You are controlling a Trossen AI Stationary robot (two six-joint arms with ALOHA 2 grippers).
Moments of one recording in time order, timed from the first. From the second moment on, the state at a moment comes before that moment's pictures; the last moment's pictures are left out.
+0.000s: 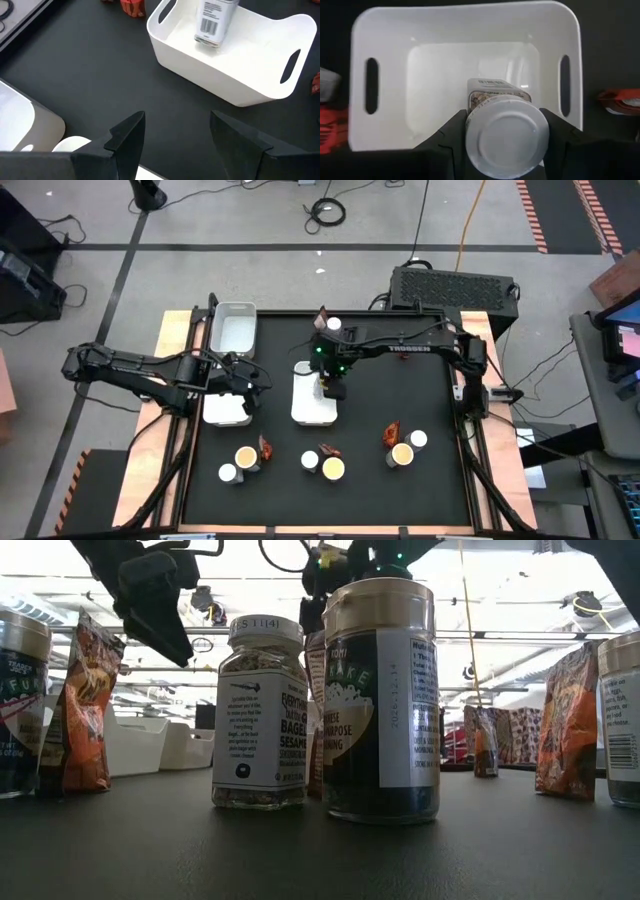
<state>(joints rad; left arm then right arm) -0.07 1.02 0.79 -0.71 -0.34 -0.48 -0.20 1.98 1.65 -0.82 -0.15 -0.12</state>
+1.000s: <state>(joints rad) -0.07 1.02 0.79 -0.71 -0.34 -0.46 -0.20 1.98 1.62 -0.80 -0.03 -0.15</state>
